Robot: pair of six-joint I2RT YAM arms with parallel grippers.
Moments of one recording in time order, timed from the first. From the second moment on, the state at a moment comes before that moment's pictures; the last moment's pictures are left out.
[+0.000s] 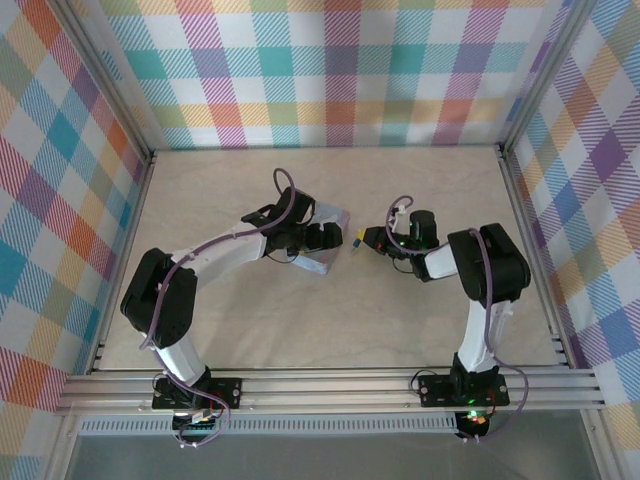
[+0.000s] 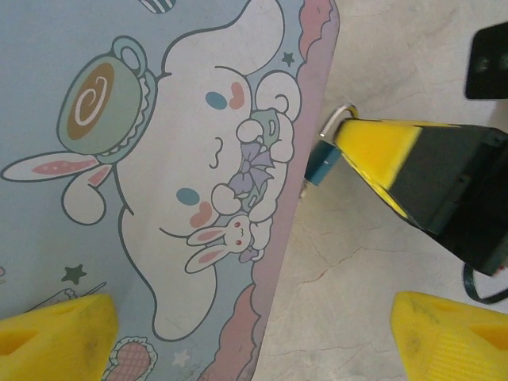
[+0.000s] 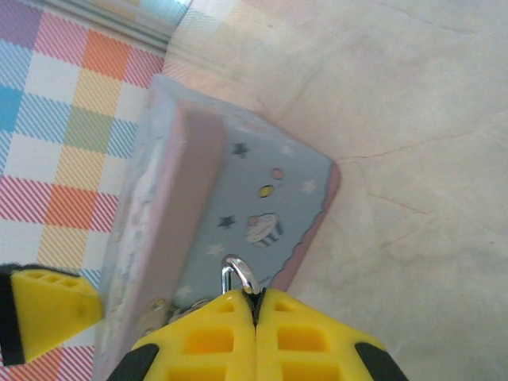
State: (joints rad) left arm -0.61 1.71 1.22 -0.41 0.20 -0.68; right arm 0.26 1.91 0.70 0.77 -0.72 0.80
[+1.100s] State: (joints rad) left arm -0.52 1.24 1.06 -0.50 -0.19 -0.60; right arm 0.49 1.46 0.59 -0.28 -0.59 0.50
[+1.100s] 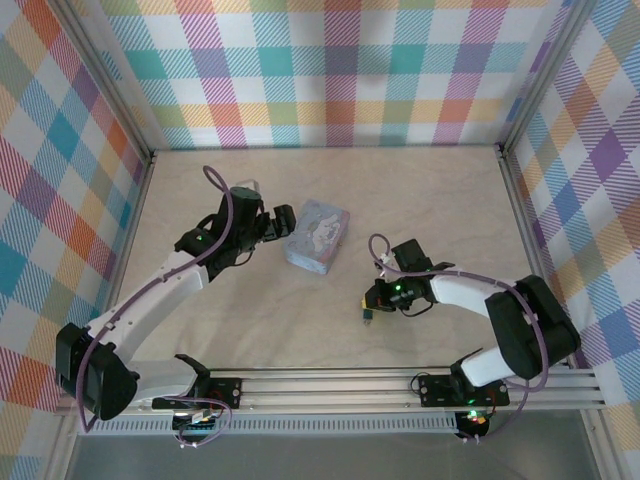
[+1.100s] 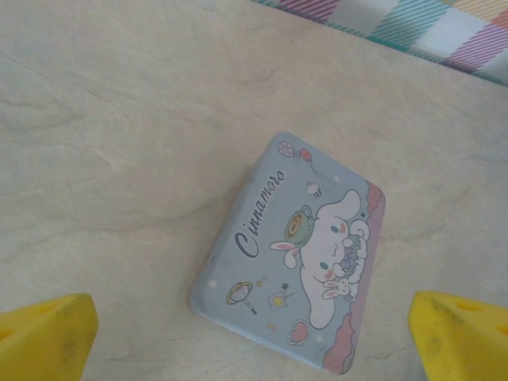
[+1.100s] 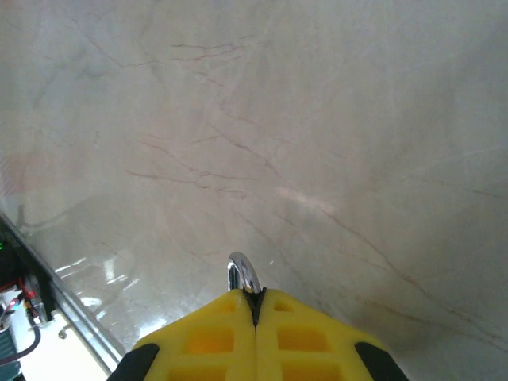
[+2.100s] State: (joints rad) left arm -0.37 1.10 0.81 -0.31 -0.47 -0.42; right arm 0.29 1.06 0.65 -0.31 -0.12 0.25
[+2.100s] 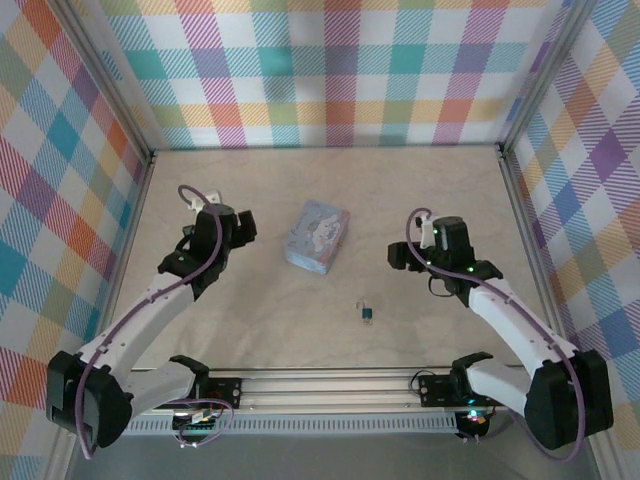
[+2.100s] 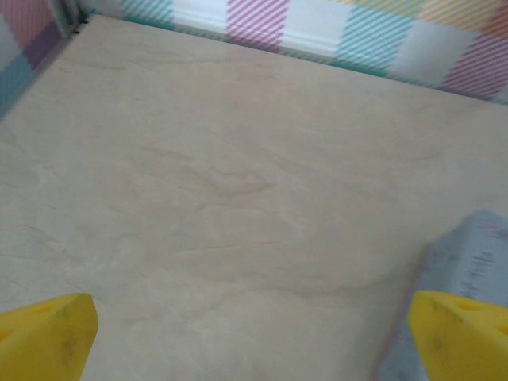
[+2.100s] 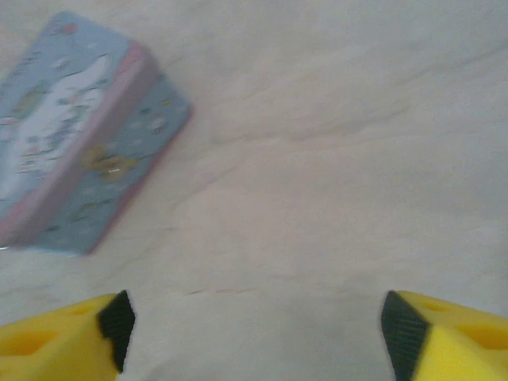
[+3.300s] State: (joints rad) left arm -0.08 1.48 0.39 0.62 -0.11 -0.12; right arm 0.00 1.53 0.40 0.68 -0.16 0.03
